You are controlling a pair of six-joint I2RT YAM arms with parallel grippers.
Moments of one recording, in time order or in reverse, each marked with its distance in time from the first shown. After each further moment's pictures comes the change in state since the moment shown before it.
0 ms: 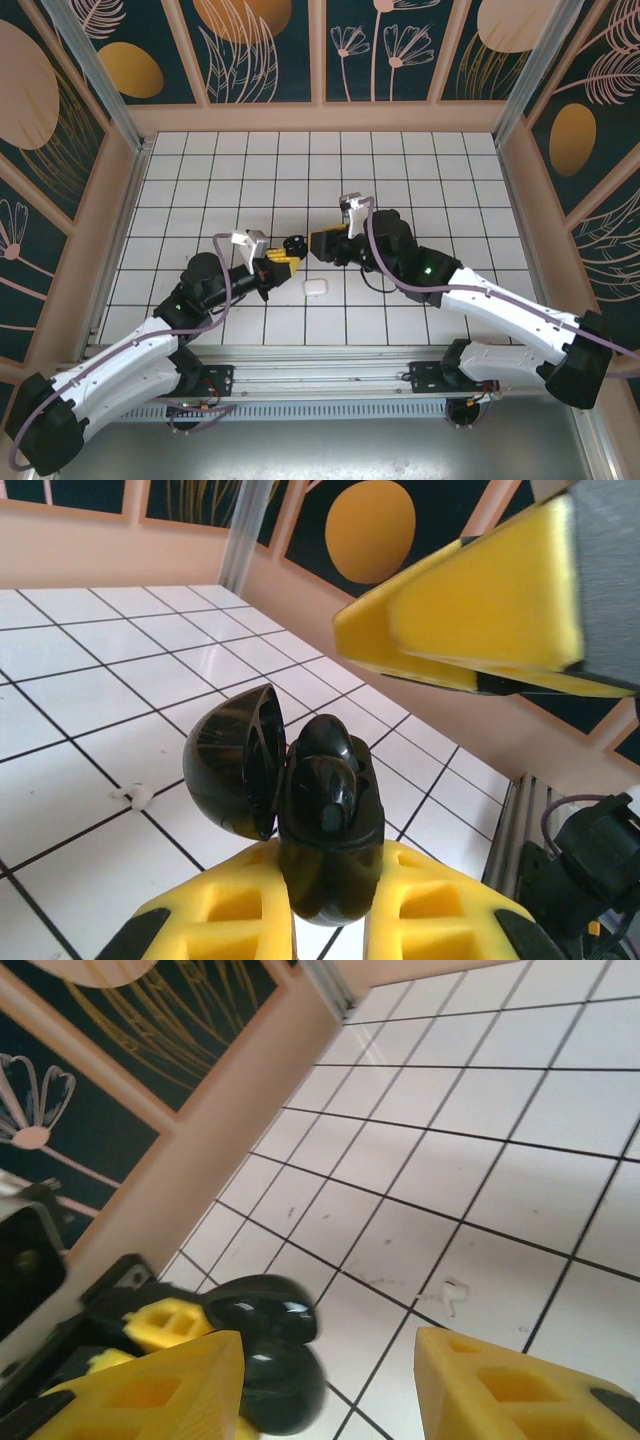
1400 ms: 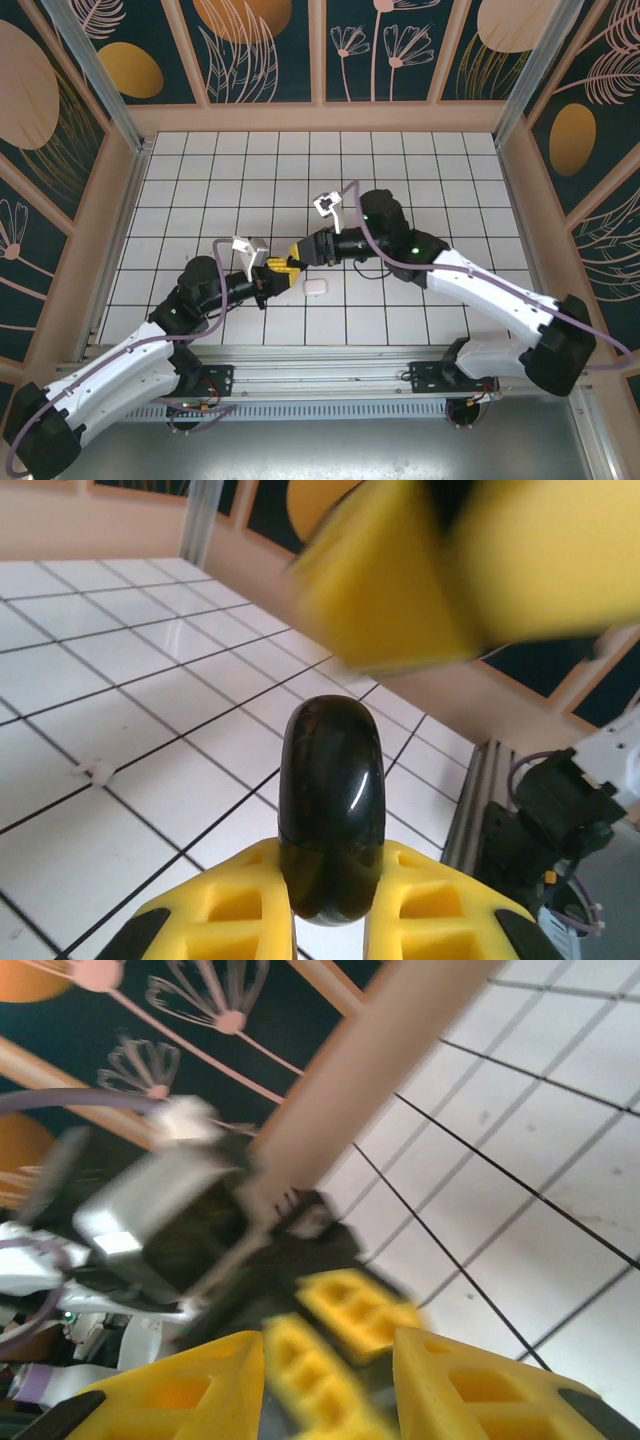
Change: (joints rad) left arm -0.003 -0.037 -0.006 -0.072 0.079 0.009; right arm -0.081 0.081 0.076 0.062 -0.592 0.020
